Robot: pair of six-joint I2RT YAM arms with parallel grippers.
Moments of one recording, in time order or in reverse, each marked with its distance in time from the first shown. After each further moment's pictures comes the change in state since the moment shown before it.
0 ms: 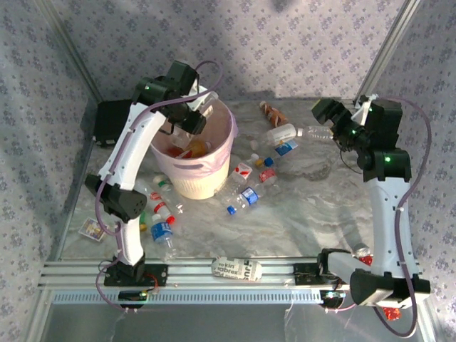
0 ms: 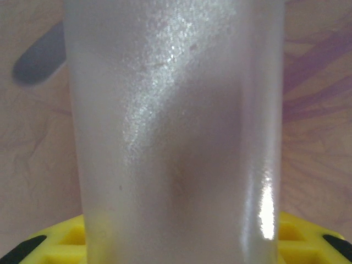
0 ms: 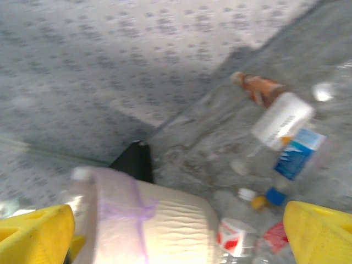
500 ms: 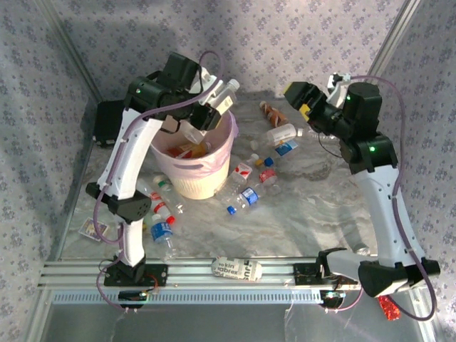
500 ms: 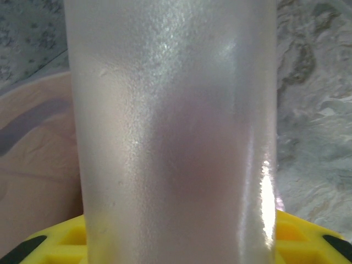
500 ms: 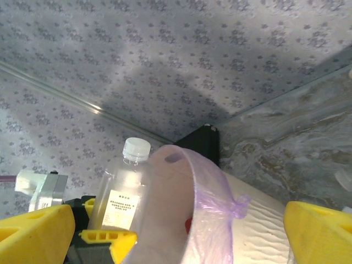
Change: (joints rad) left arm -0.081 0.032 0.274 -0.061 0.150 0.000; right arm 0.266 0.073 0.129 0.187 -0.024 0.105
